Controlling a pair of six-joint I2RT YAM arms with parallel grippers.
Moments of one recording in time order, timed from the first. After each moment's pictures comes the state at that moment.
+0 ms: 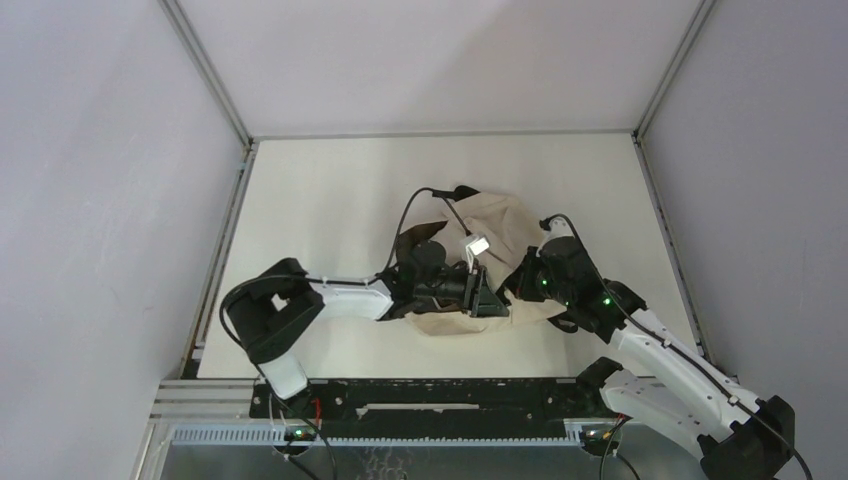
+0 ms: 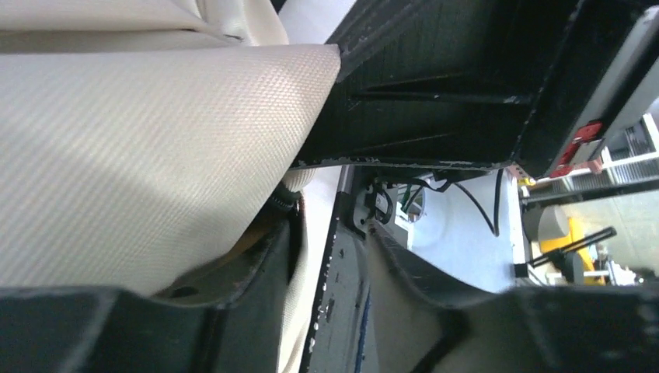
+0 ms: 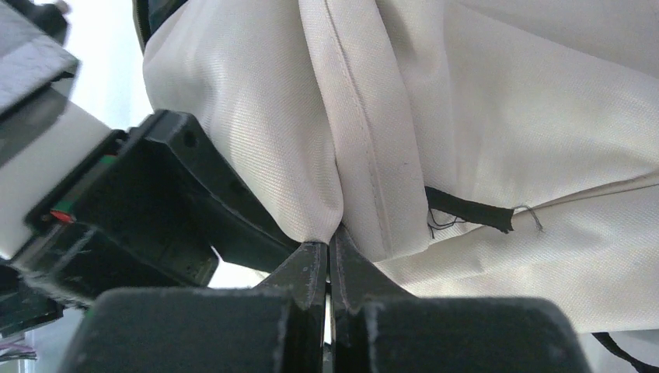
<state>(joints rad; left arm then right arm) -0.95 1.69 0.80 0.61 0.58 -0.66 0.60 0.82 0.66 -0.52 0.01 0.67</state>
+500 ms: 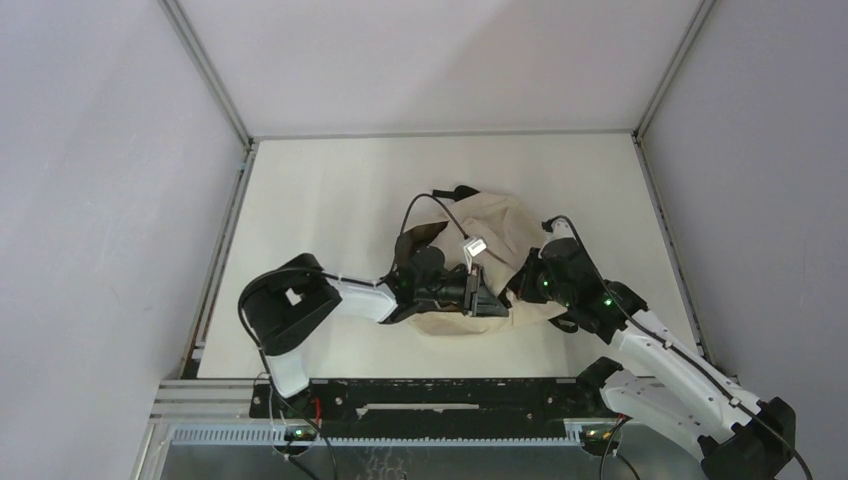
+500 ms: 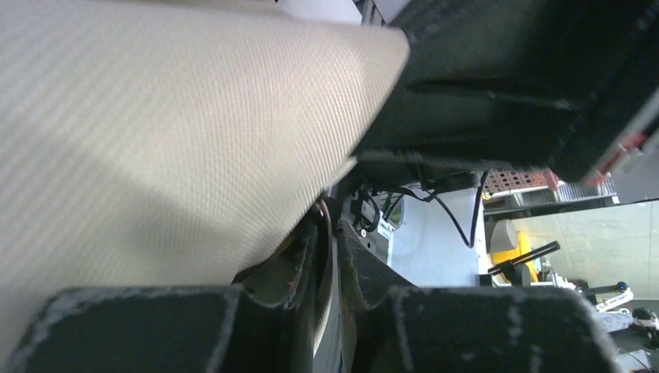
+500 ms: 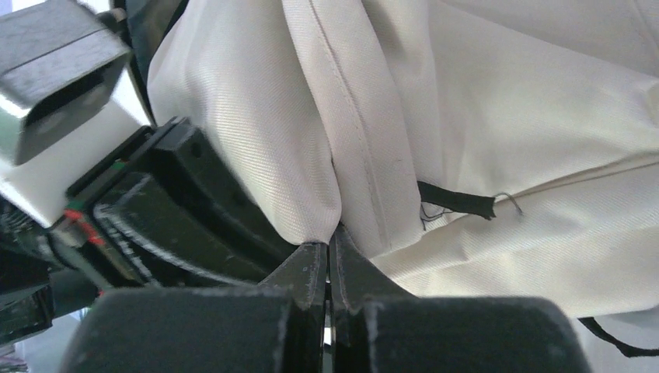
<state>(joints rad) -0.96 1.80 0.79 0.77 0.61 -0.81 0.60 0.82 0.66 -0.55 0.03 0.67</state>
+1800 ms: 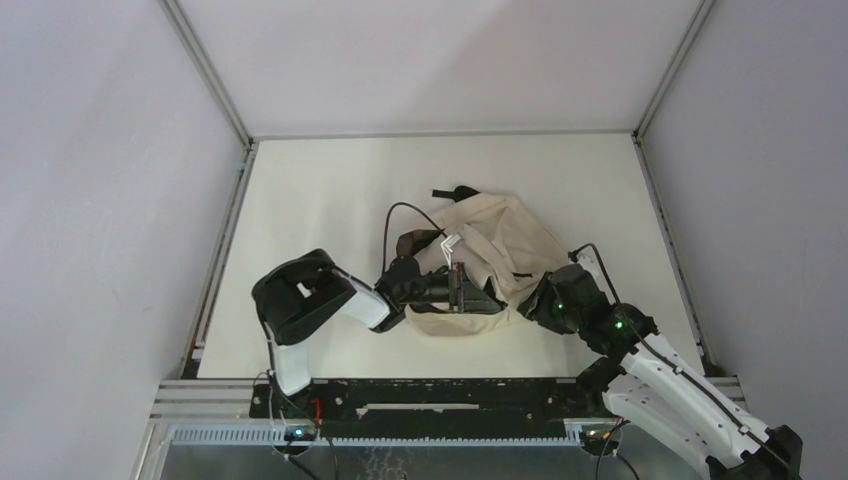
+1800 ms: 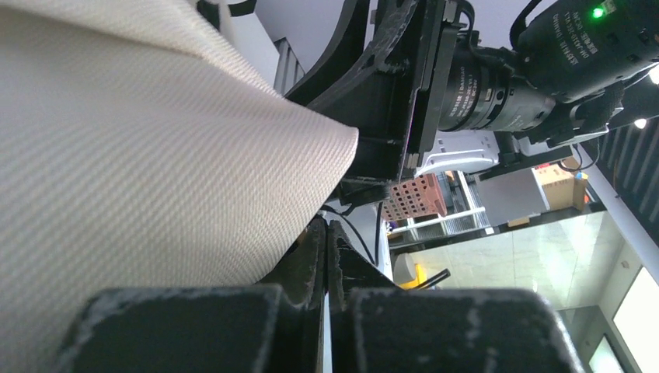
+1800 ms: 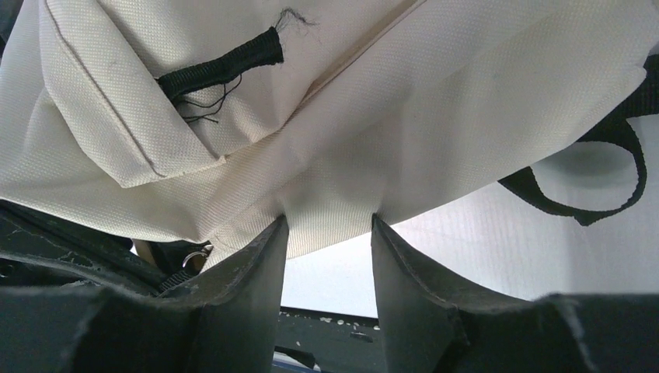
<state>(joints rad) -0.91 1.89 0.64 1.30 0.67 -1.18 0.60 0.65 0.52 -0.77 0.12 0.95</state>
